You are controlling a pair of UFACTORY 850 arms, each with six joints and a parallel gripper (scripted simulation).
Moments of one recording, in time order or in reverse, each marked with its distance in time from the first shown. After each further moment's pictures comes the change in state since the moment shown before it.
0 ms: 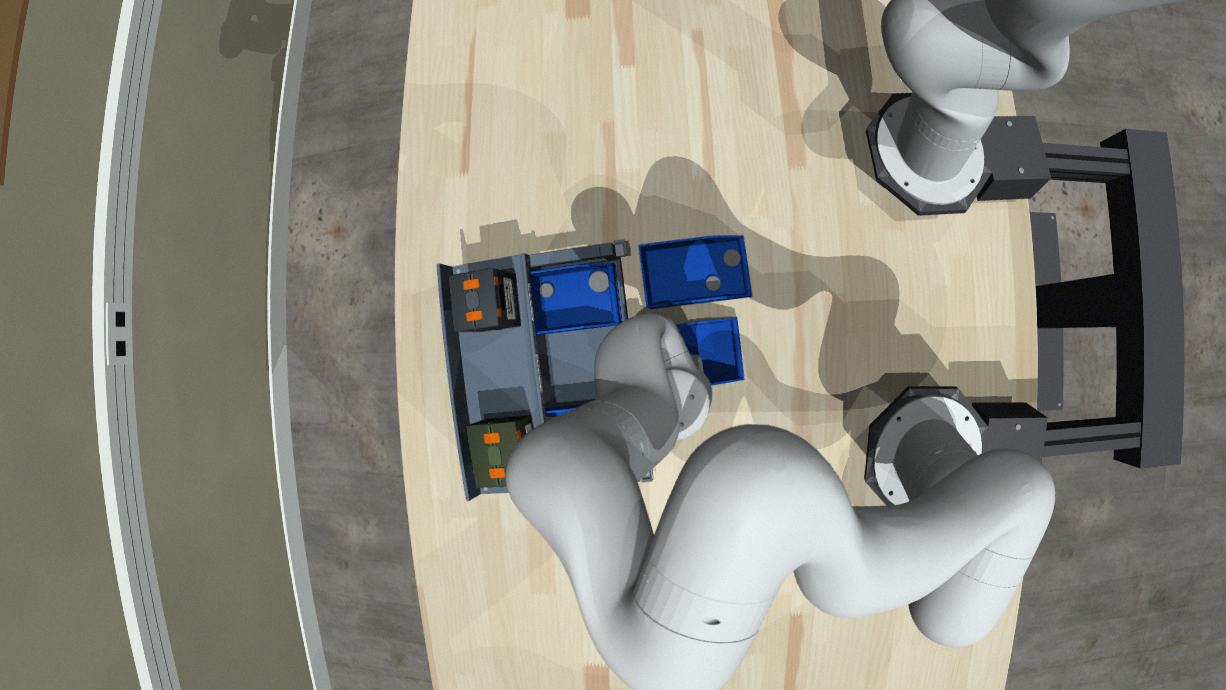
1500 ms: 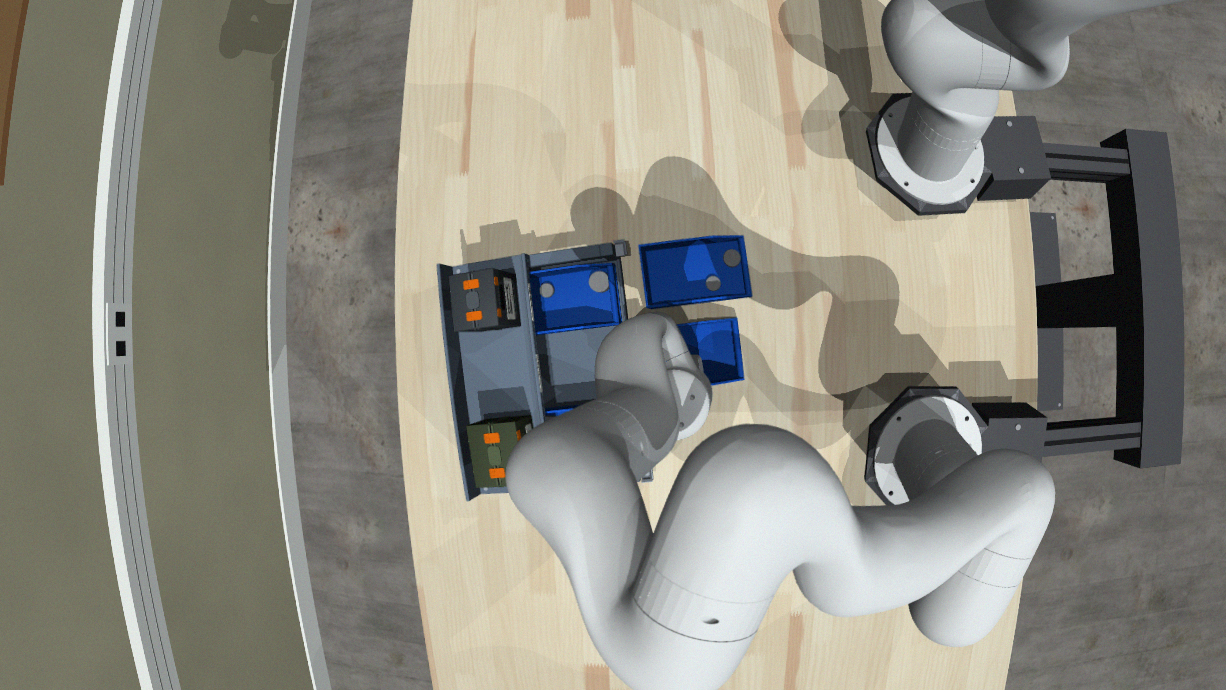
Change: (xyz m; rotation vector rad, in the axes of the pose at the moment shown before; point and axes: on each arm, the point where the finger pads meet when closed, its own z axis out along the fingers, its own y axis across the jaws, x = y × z) left arm 0.000 0.000 0.001 -0.001 0.000 0.000; right arm 0.000 0.000 0.000 0.000 0.000 0.000
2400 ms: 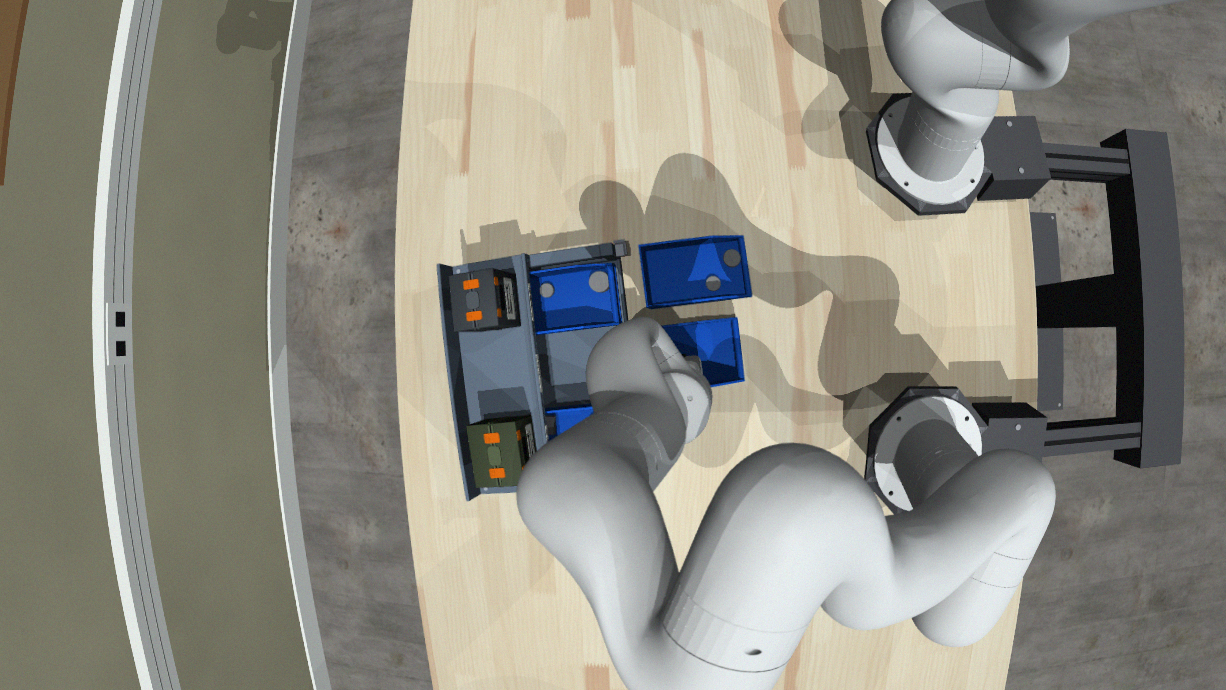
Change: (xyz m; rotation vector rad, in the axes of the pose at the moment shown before) left arm 0.000 0.000 -0.038 -0.006 0.004 -0.001; right arm 0.000 0.000 0.000 0.000 0.000 0.000
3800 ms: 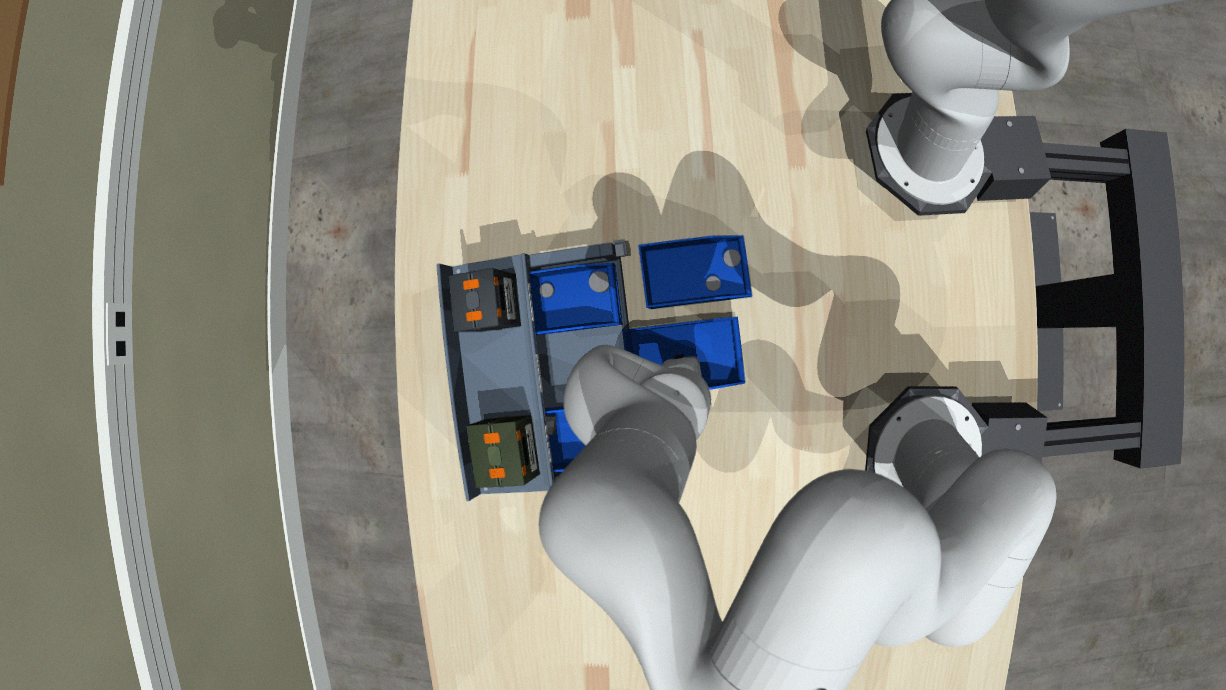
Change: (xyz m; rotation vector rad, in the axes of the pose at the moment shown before) left arm 0.000 0.000 -0.048 0.005 -0.002 0.000; right arm 0.000 0.000 0.000 0.000 0.000 0.000
